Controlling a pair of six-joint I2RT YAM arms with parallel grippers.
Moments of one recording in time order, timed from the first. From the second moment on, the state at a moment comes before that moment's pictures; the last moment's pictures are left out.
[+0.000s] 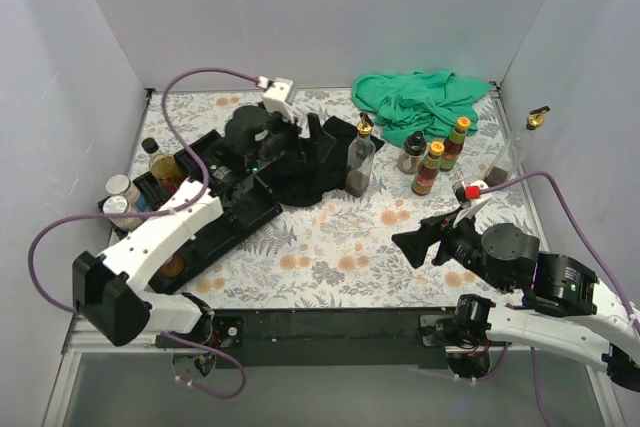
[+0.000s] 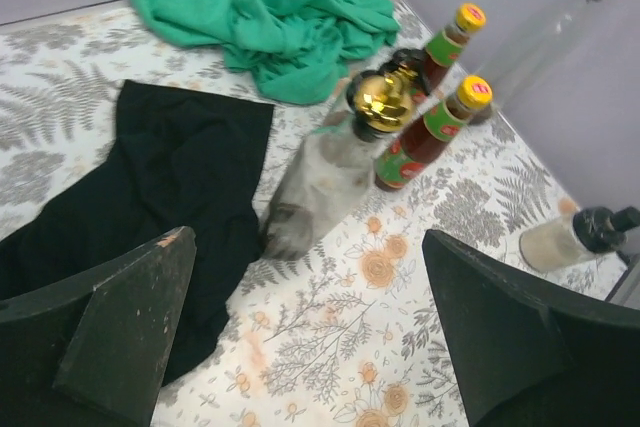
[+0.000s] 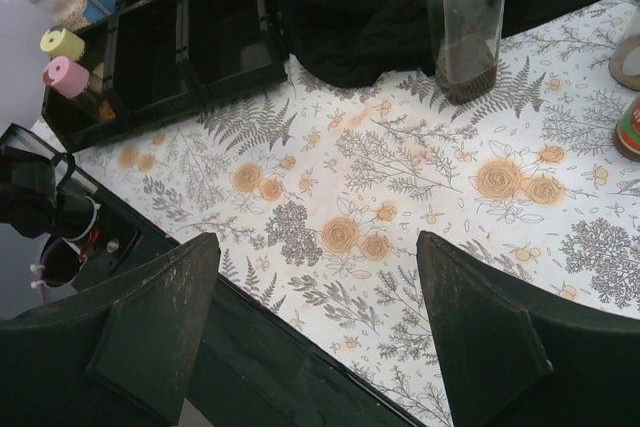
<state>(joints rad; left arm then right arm) -0.59 1.28 1.20 -0.13 0.10 -0.32 1.20 0.45 0.88 -0.75 0.44 0.50</state>
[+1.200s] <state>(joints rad) -0.86 1.82 1.28 0.33 -0.19 -0.07 1.20 0.38 0.89 -0.77 0.51 0.50</state>
